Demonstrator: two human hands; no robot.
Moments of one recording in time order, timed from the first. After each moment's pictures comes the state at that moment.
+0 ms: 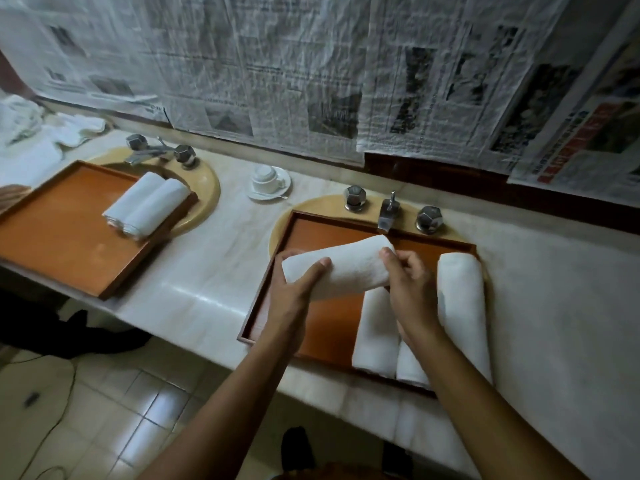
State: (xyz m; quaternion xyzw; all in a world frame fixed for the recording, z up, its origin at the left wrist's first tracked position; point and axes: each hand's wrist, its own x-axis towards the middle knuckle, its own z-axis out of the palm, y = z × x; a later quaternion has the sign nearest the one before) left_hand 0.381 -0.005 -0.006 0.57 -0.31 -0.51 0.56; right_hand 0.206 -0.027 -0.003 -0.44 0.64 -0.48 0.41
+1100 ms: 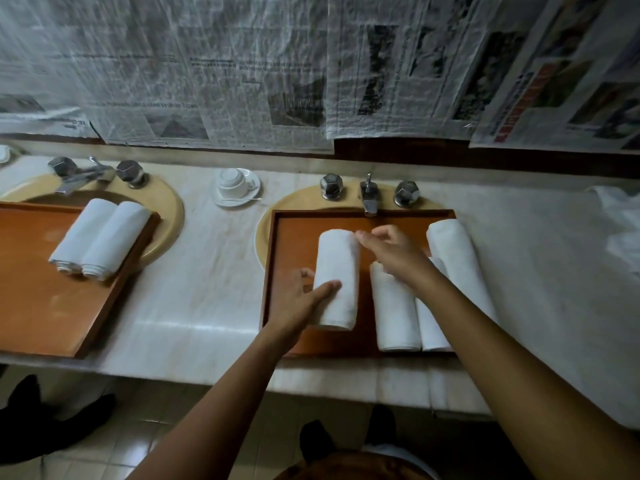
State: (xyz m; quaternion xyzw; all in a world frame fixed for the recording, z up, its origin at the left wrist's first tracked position) left_hand 0.445 -0.035 -0.050 0.56 -0.42 -0.65 0.28; right_hand 0.239 -0.057 0.010 -0.46 0.74 -0.26 0.42
